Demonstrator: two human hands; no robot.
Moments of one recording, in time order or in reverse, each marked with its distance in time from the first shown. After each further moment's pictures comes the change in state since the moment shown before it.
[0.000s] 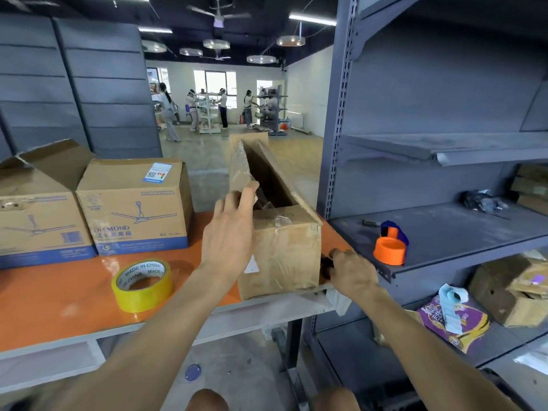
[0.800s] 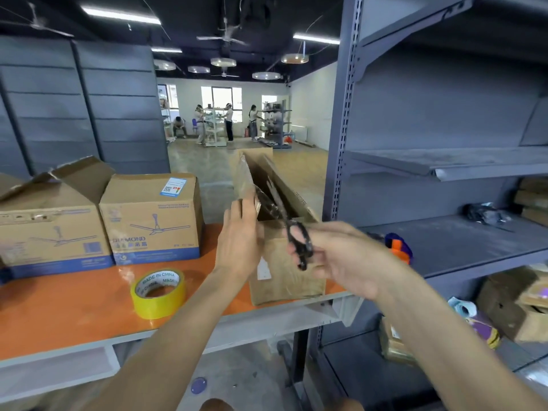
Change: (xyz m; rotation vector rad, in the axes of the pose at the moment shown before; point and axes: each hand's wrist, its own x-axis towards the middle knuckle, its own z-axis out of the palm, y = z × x) left_hand 0.007 -0.003 -0.008 -0.199 -0.041 -0.082; right_hand -0.091 -0.065 -0.155 1.545 -0.472 -0.171
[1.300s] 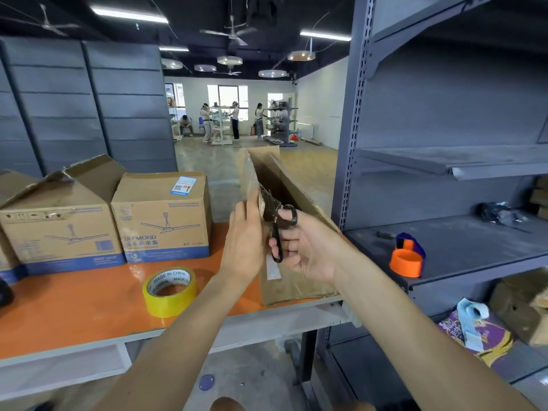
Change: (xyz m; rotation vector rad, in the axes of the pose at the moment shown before) left_hand -0.003 -0.011 -0.006 -0.094 -0.022 0.009; right_hand 0.060 0.005 0.035 0.254 0.027 0.276
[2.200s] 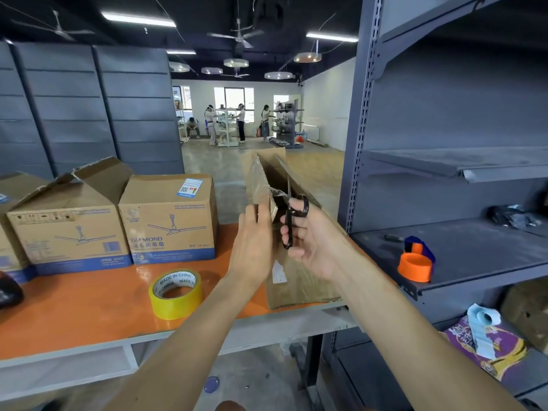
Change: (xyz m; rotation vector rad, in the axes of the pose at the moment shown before) left_hand -0.001 0.009 -0.003 0.110 -0.065 -0.019; right_hand 0.015 -0.004 0.006 0.124 0.106 -0.173
